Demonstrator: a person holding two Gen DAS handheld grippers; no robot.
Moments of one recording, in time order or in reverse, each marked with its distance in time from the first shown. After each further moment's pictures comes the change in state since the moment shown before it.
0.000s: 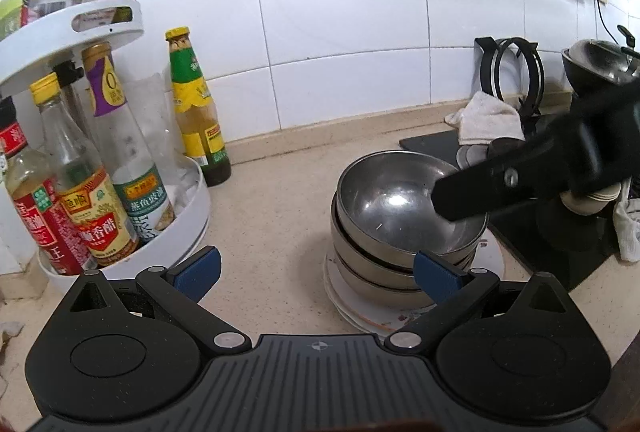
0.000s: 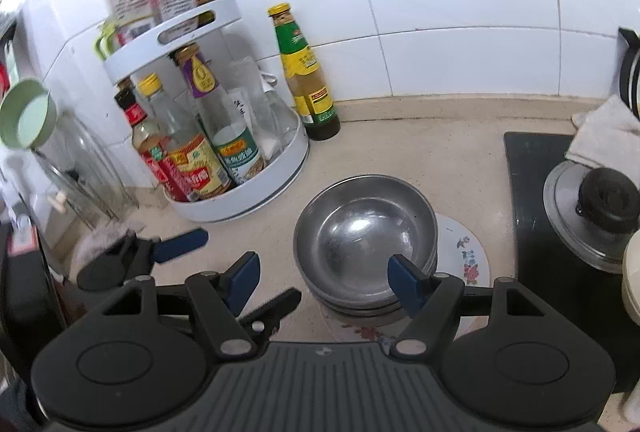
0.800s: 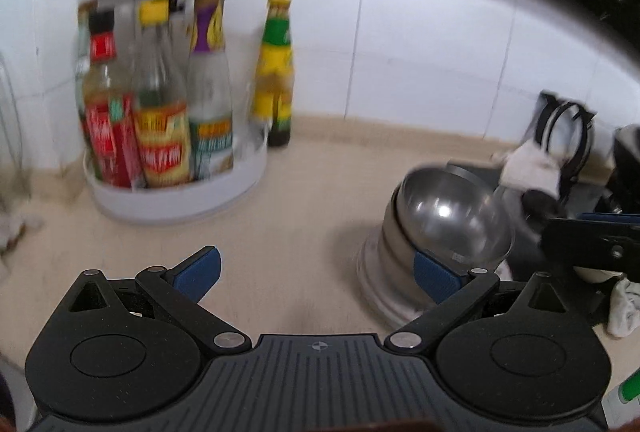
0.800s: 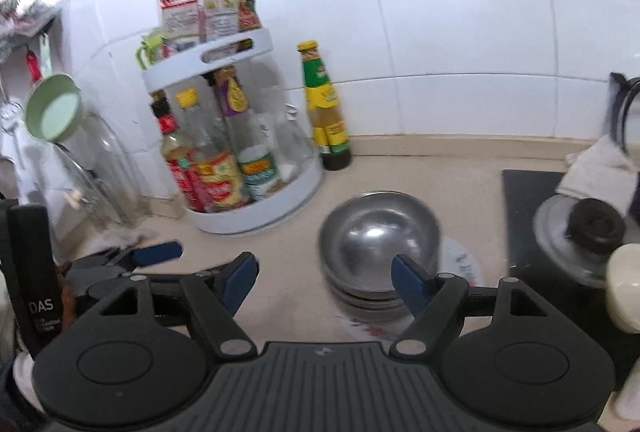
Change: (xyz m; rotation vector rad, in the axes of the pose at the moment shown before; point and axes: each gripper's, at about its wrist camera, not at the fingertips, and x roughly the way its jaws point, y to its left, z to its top) left arm -0.027 0.031 -0.012 -0.308 0.070 0.111; right arm -0.038 0.016 -0.030 -0.077 -0.130 -0.012
